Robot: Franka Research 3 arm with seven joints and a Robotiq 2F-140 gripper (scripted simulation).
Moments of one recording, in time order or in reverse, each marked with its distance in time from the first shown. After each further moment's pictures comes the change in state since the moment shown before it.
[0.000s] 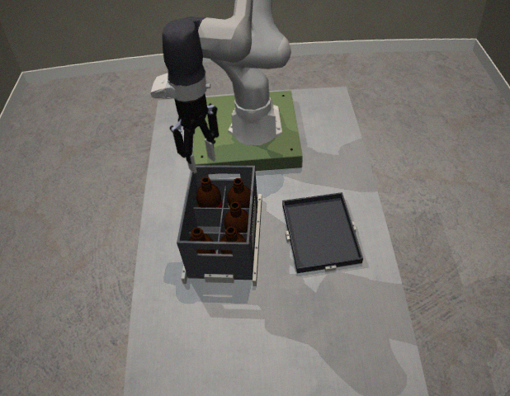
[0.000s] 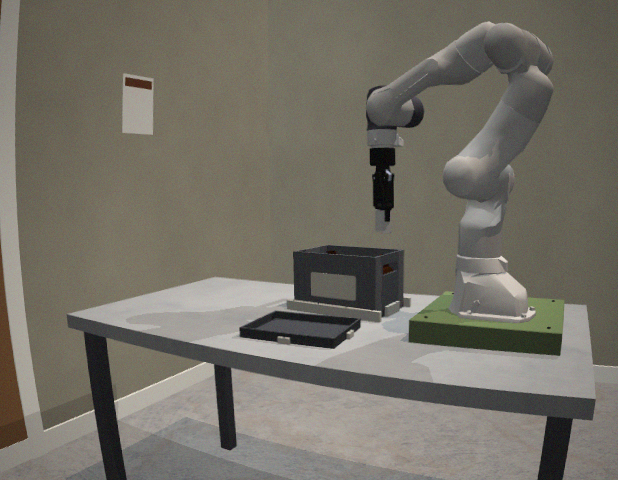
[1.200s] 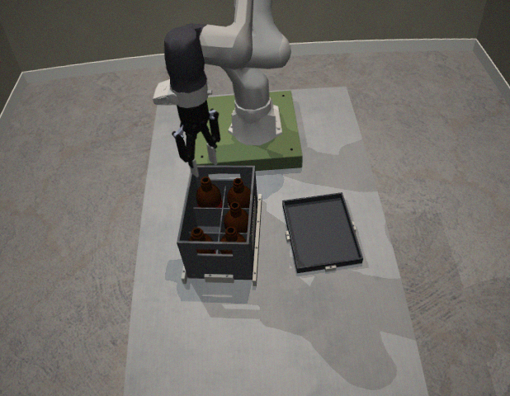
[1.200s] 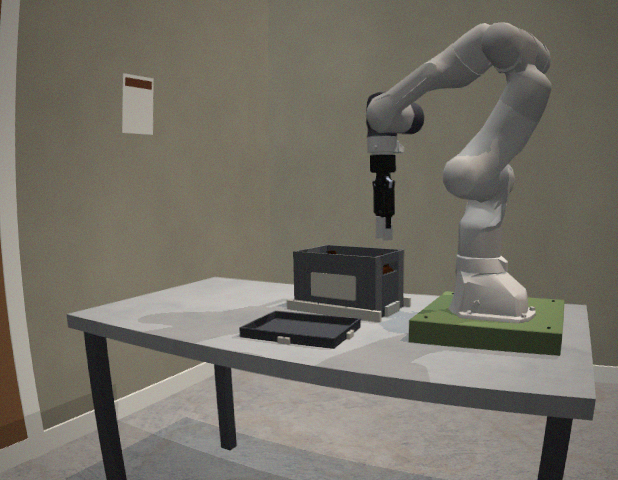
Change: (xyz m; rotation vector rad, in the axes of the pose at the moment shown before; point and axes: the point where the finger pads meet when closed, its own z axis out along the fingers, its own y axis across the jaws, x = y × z) arm 0.001 0.004 0.020 -0.010 0.006 -0.004
